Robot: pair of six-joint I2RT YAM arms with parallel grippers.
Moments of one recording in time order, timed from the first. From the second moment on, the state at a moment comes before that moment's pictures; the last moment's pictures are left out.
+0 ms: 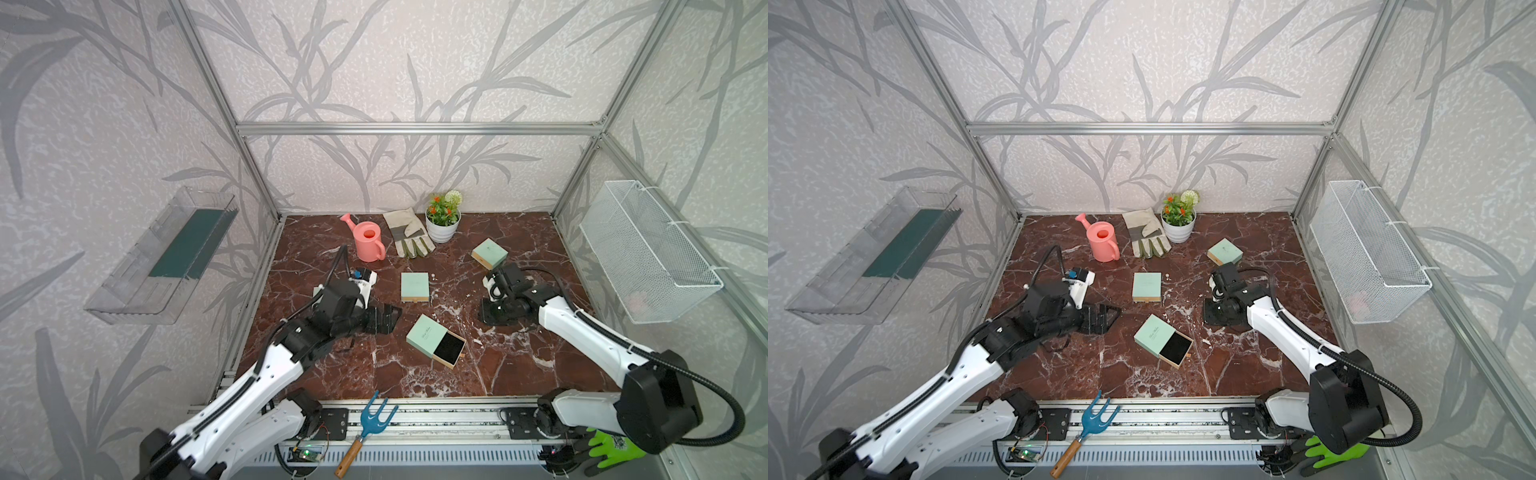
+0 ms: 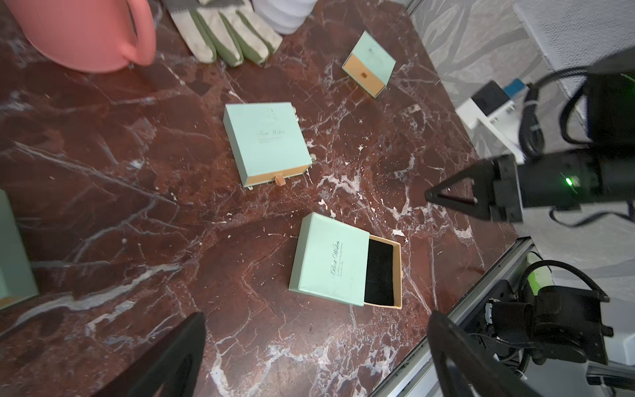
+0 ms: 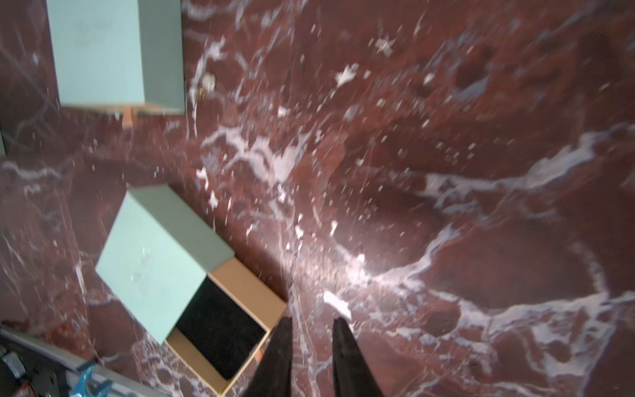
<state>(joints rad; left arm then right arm) -0.61 0.96 0.79 -0.52 0.18 -0.51 0.45 1.26 0.81 -0.73 -0.17 0.44</state>
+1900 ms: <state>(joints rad) -0.69 1.59 0.75 -0.02 0.52 -0.71 0.79 1.28 0.53 -0.42 -0.20 0.76</state>
